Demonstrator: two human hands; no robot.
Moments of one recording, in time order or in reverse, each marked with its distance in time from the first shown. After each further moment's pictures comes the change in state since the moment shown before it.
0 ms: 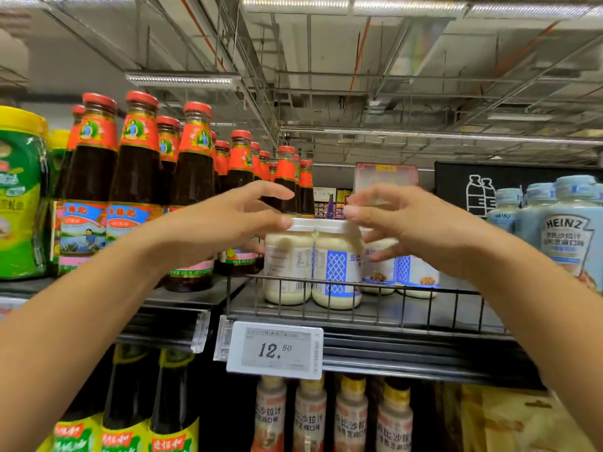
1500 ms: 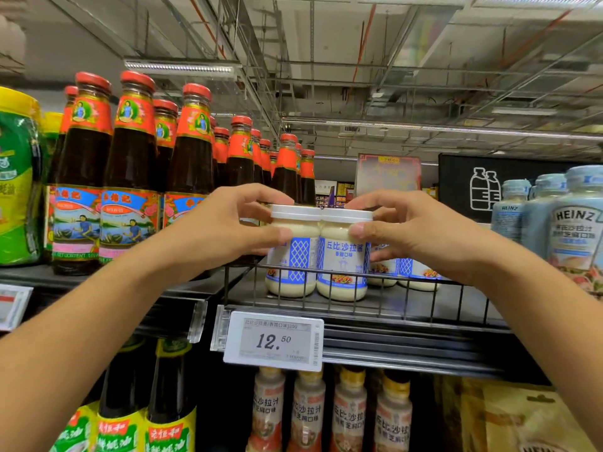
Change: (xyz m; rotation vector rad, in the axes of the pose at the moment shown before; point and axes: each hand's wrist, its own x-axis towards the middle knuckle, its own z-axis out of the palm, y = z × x) left_hand -0.013 -0.014 0.017 -0.071 0.143 0.146; right_hand -0.006 0.018 0.000 0.018 -0.071 -0.091
